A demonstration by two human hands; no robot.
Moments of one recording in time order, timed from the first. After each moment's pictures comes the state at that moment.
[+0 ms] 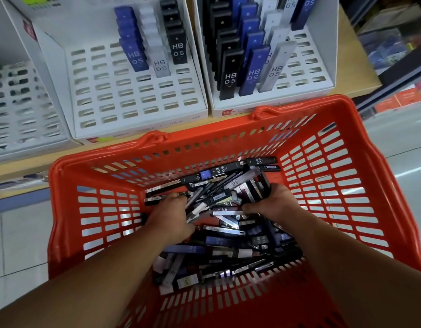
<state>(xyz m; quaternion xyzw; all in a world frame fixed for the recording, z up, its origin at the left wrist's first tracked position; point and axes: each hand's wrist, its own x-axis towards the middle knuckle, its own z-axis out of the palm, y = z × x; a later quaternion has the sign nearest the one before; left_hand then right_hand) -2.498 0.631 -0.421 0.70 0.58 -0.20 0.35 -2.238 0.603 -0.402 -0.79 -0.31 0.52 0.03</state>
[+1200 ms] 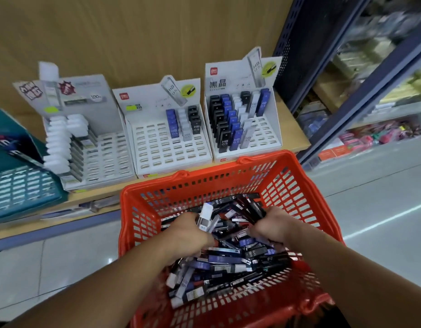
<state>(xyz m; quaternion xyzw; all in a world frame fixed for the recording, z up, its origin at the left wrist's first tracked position) -2.493 0.615 -0.256 0.55 0.59 -0.06 0.59 -2.261 0.581 -0.252 -0.77 -0.35 0.53 0.00</state>
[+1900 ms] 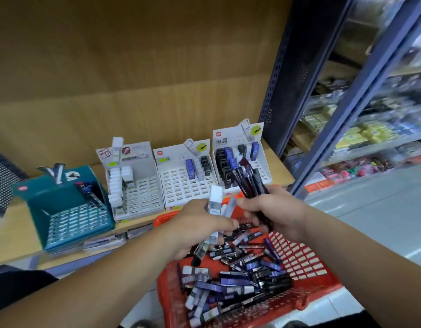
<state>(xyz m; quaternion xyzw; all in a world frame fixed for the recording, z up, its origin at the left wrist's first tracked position) -2.517 0.598 -0.067 0.51 0.52 0.16 0.67 -2.324 0.572 -0.050 -0.66 -0.36 0.58 0.31</state>
